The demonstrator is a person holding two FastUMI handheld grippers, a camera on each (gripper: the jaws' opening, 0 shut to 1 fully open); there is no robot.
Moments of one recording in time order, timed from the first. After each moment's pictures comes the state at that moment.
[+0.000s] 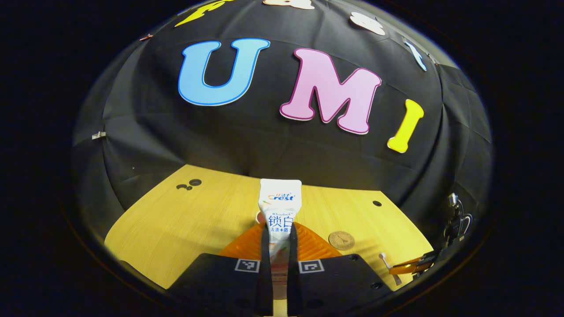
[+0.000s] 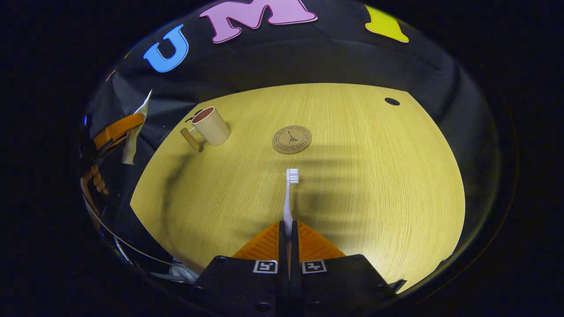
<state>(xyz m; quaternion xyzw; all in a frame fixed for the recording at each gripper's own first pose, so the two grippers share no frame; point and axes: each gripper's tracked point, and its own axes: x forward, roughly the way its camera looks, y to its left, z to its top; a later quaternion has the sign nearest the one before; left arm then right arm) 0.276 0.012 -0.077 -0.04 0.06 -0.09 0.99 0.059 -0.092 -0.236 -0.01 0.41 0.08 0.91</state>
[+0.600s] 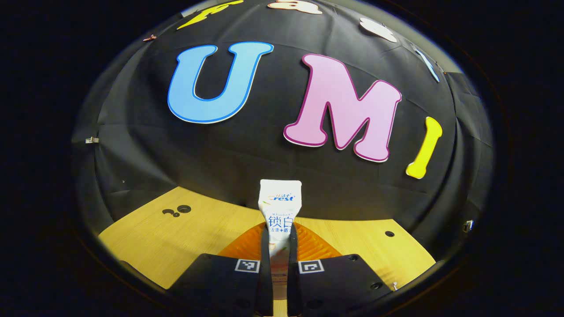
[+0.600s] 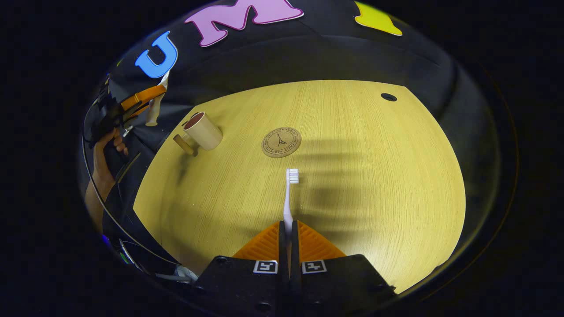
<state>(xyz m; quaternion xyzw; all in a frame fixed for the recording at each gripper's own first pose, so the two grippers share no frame) 0.388 -0.005 -0.030 -0.06 -0.03 -0.08 0.99 0.073 -0.115 -0.237 0.00 0.42 0.08 0.91</state>
